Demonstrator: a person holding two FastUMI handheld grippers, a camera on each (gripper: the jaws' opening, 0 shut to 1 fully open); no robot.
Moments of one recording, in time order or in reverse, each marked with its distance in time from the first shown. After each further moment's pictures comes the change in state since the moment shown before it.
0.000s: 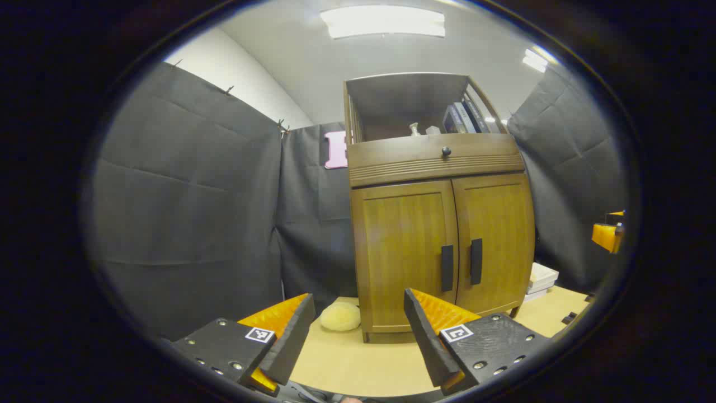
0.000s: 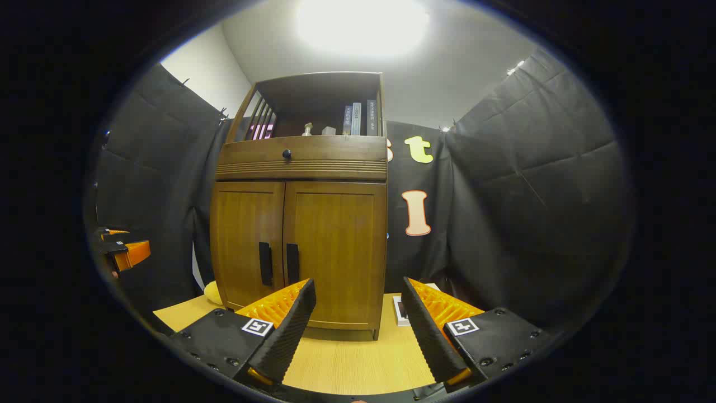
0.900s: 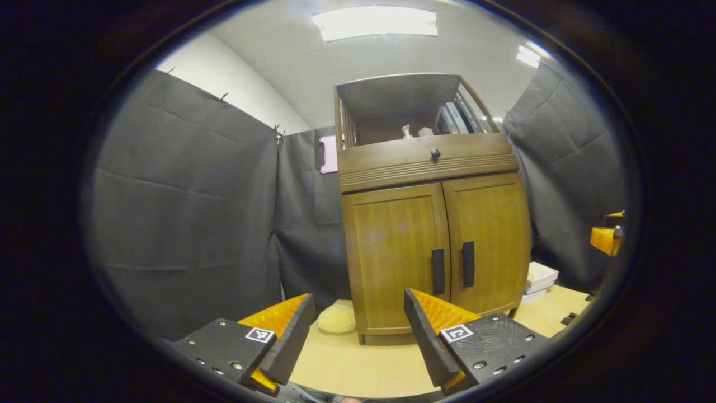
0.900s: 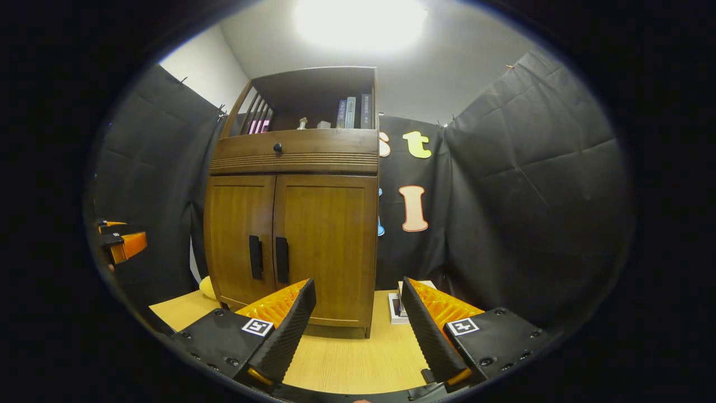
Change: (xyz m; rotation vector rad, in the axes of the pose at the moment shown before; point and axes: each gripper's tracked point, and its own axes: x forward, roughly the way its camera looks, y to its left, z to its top) left arm -0.004 -0.028 0.003 0.020 -0.005 0.004; right arm 0.008 -0.033 -0.012 -0.018 0.025 0.010
